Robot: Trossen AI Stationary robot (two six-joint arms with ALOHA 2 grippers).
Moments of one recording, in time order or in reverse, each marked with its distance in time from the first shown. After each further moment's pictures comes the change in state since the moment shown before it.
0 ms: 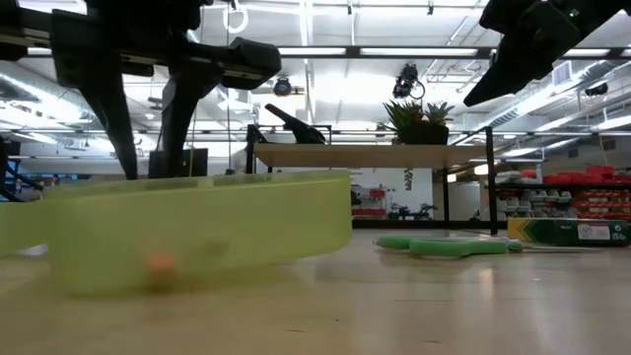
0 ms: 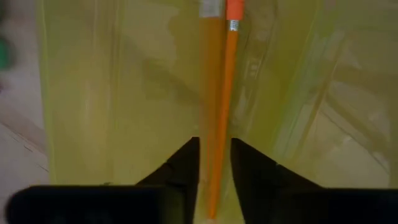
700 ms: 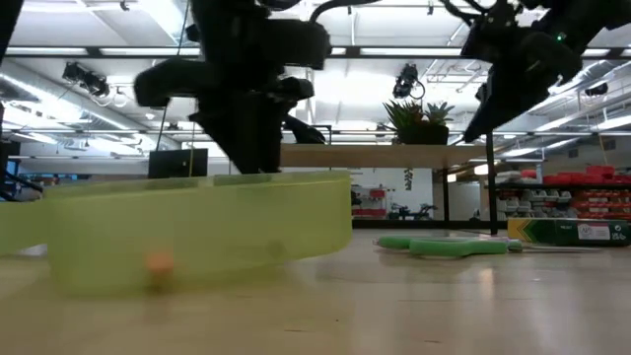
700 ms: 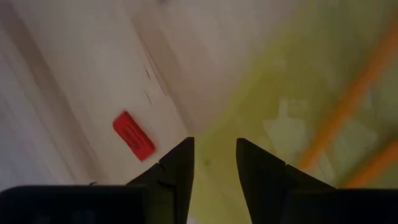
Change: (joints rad) left arm 0.200 0.000 0.000 0.094 -0.155 -0.208; right arm 0.026 0.226 0.000 0.044 -0.083 0.051
